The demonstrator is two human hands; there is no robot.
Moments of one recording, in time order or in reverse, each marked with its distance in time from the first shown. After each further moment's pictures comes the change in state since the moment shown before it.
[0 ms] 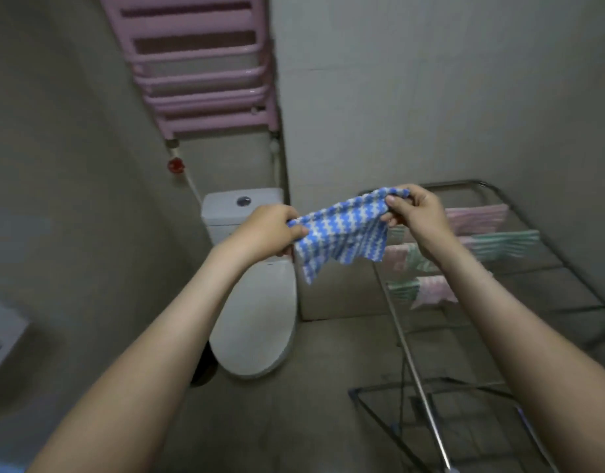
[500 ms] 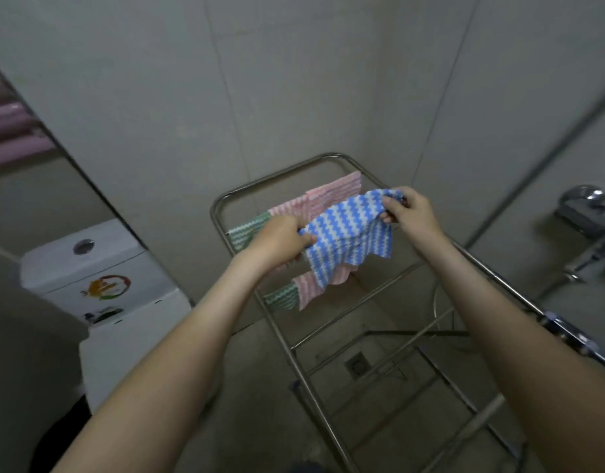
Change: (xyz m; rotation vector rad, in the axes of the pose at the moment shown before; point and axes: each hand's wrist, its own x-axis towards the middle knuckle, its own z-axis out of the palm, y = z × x) left_hand 0.127 0.181 0.181 0.077 -0.303 0.354; right_hand -0.017 0.053 -0.252 -0.226 0.513 0.126
